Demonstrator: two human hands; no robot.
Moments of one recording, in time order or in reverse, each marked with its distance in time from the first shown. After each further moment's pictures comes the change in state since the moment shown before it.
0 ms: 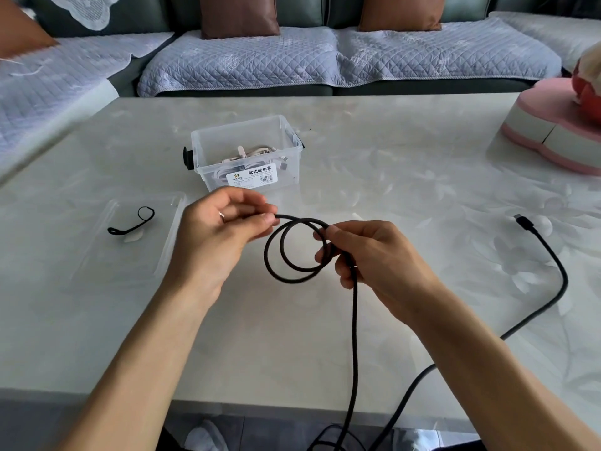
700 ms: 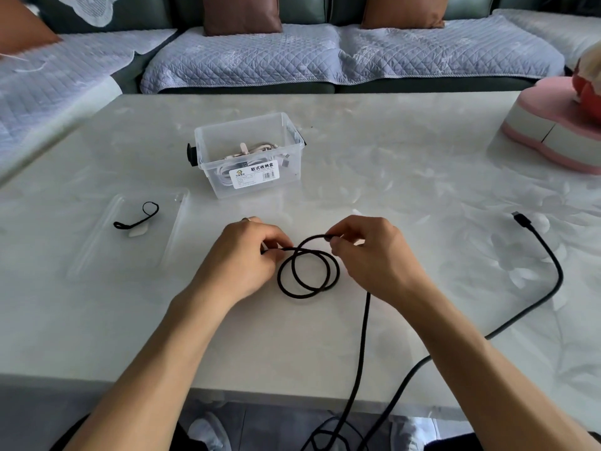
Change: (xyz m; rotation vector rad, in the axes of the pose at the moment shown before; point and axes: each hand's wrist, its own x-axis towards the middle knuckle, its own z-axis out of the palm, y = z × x) left_hand 0.001 -0.026 -0.003 0.978 -0.255 0.142; right_hand 0.008 0.010 -0.001 -0.553 0.174 -0.180
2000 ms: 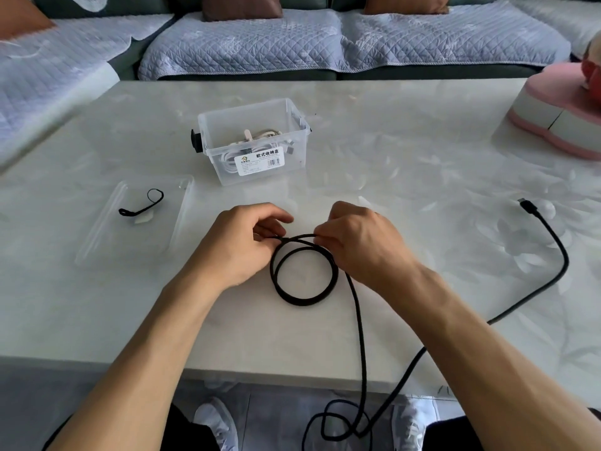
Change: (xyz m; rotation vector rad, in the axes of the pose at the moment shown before) left_hand -0.008 -0.008 -0.010 -0.225 -0.023 -0.021; right_hand 0.010 0.005 0.017 -0.604 -0.056 -0.421
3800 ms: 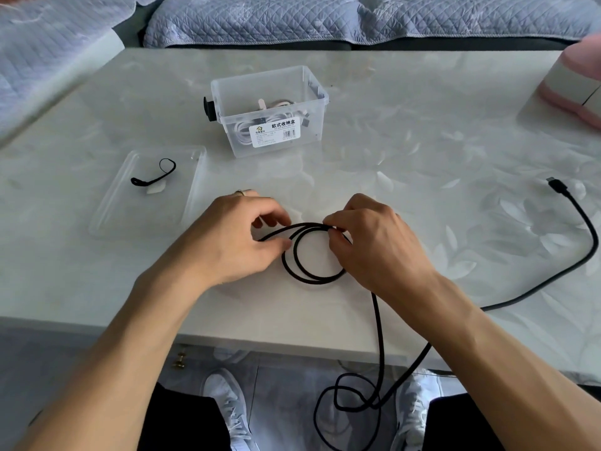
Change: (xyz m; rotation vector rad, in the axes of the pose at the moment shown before) left_hand -0.033 -0.005 -0.023 0.230 -0.082 0.065; right_hand -0.024 -0.030 0.007 0.111 0.041 0.131
